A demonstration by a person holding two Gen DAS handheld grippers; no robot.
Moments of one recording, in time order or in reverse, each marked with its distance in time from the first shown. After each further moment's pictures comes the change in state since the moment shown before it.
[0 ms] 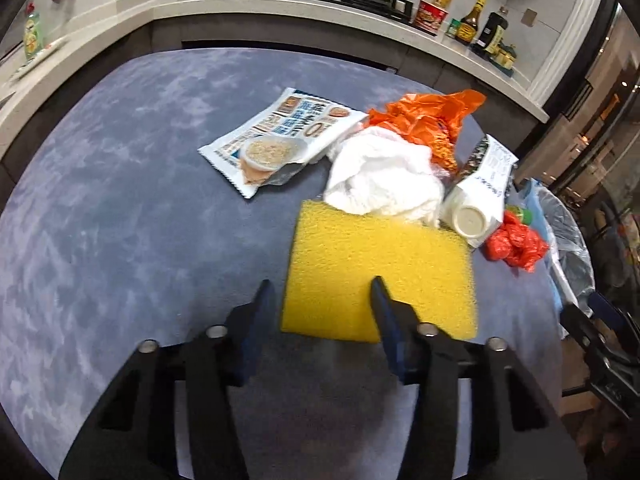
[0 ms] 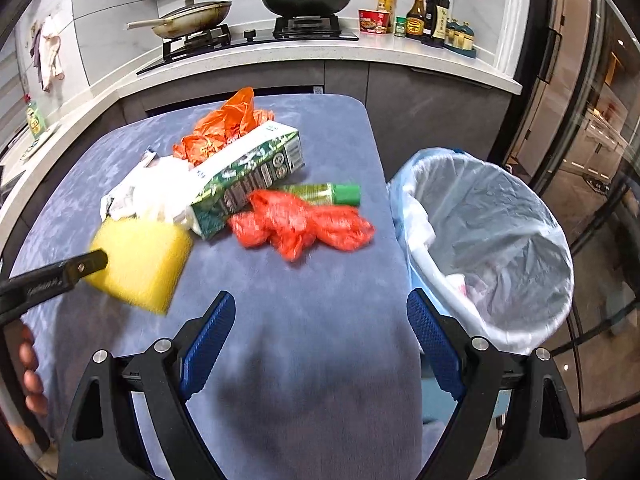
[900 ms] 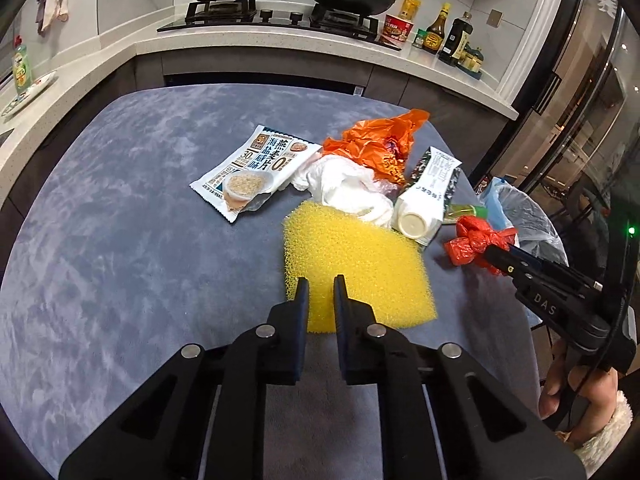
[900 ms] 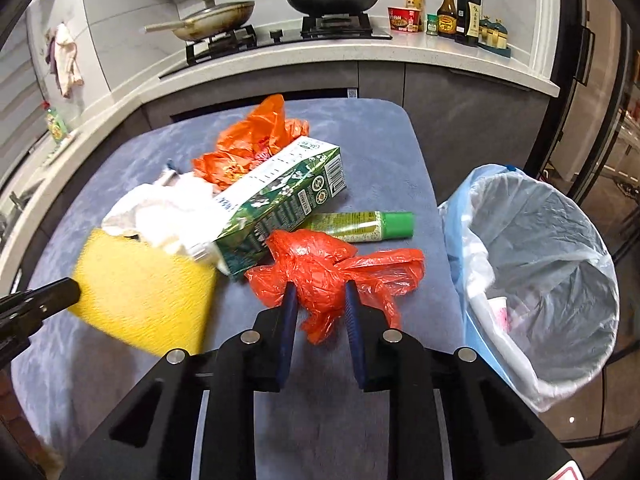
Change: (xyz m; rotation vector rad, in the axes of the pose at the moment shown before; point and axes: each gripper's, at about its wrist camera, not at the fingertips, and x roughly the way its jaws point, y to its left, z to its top) left arm -0.052 -0.020 -0.004 0.072 -0.066 -0.036; right arm 0.022 0.011 0.022 -0.001 -0.002 0.133
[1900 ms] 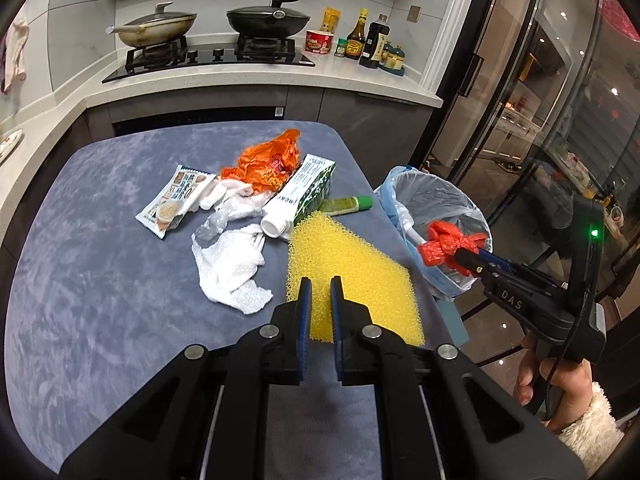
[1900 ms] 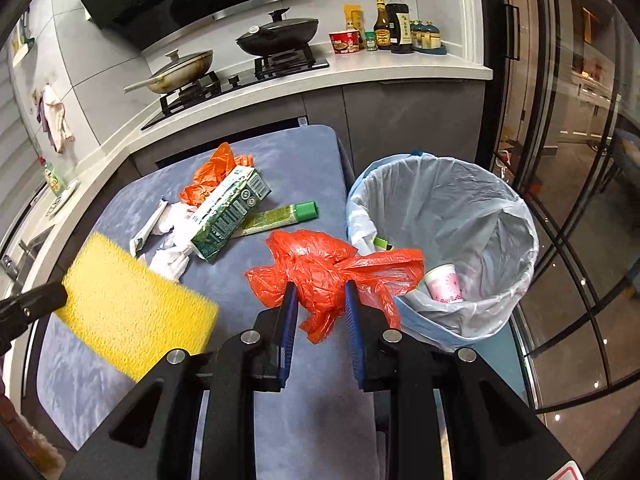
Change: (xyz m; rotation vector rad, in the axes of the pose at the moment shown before) left arm -0.079 -0.088 -0.020 0.159 -0.042 -0.122; right arm -0.097 -0.070 -0.044 0.158 -0.090 -0.029
